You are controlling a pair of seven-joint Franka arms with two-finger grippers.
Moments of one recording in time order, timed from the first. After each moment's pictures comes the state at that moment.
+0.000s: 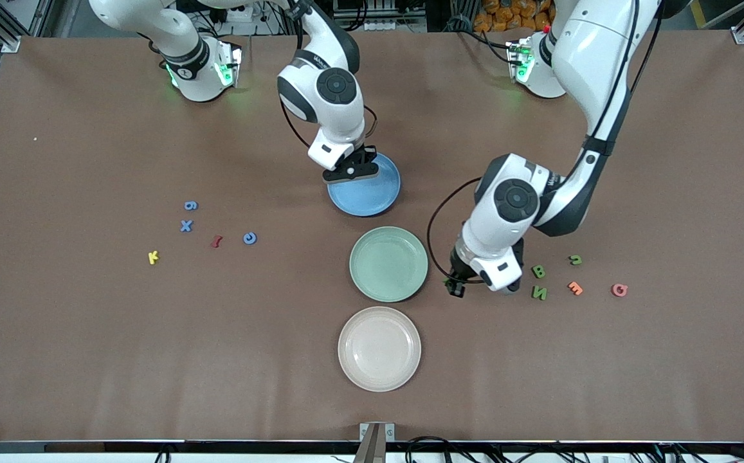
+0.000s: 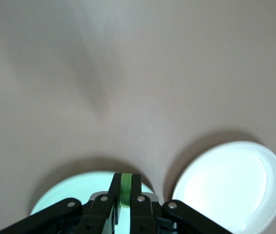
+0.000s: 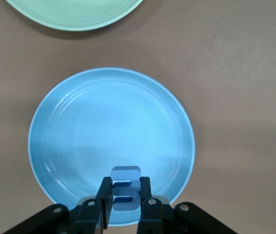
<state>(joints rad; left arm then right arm) -0.39 0.61 -0.15 -1.61 0.03 2.42 -1.82 0.81 0.36 0.09 -2.01 0.02 2.34 0.74</state>
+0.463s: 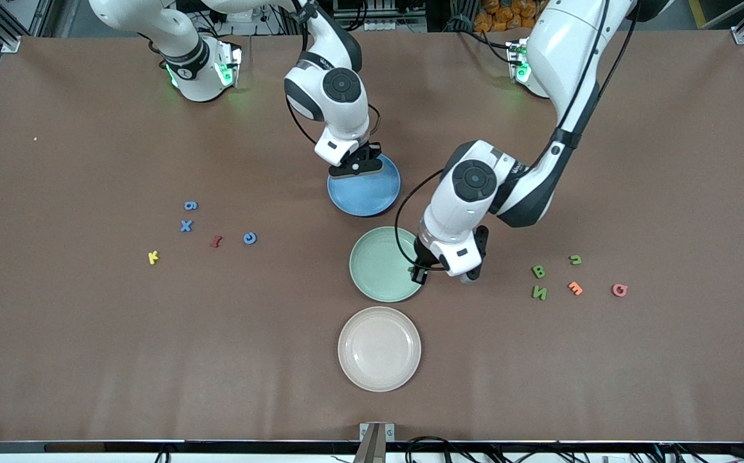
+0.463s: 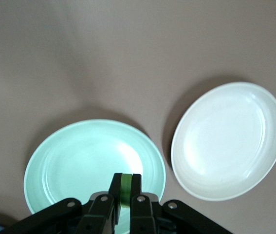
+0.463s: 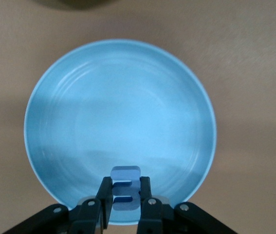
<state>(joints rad) -0.48 0.64 -0.16 -1.55 0.03 2.42 -1.84 0.81 0.39 0.13 -2.05 0.02 2.41 0.78</state>
